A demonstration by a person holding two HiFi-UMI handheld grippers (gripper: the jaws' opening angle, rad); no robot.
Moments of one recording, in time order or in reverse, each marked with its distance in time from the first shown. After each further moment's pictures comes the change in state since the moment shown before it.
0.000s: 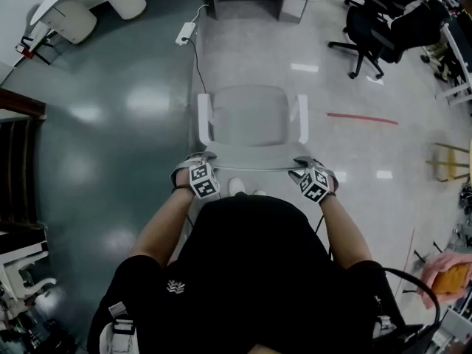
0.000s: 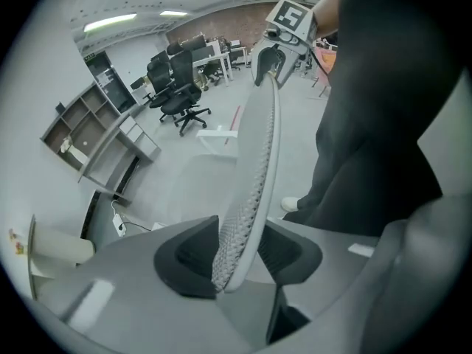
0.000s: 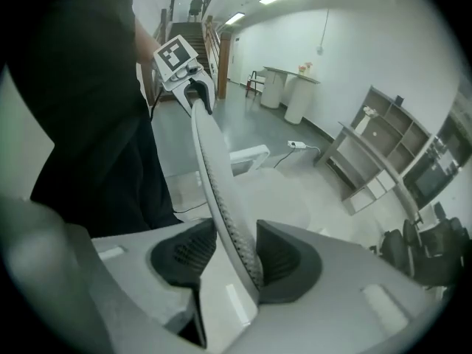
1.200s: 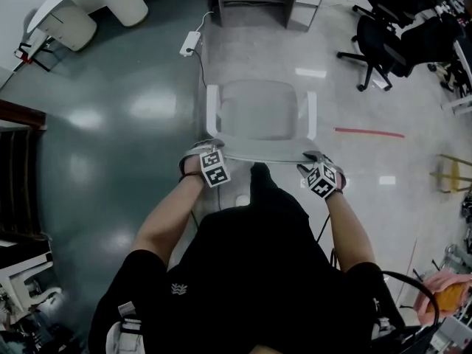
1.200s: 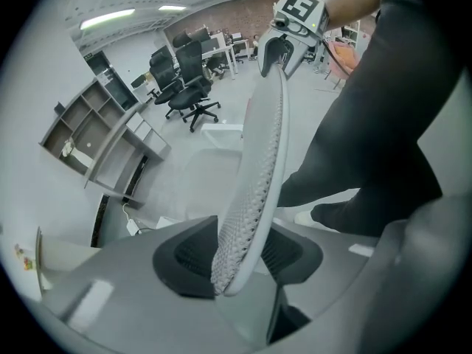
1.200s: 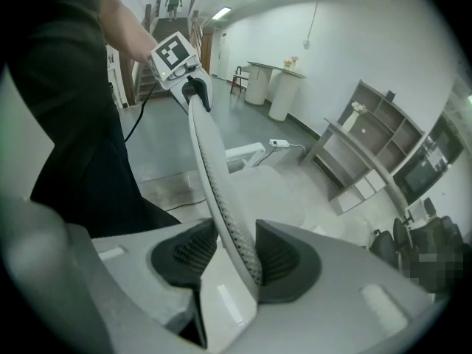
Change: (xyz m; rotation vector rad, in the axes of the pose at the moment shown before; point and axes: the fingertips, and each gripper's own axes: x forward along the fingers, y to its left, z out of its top) left arm 0.050 0.190 0.000 0.037 0.039 0.036; right arm 0.063 -0.154 0.059 0.048 0.029 -0.073
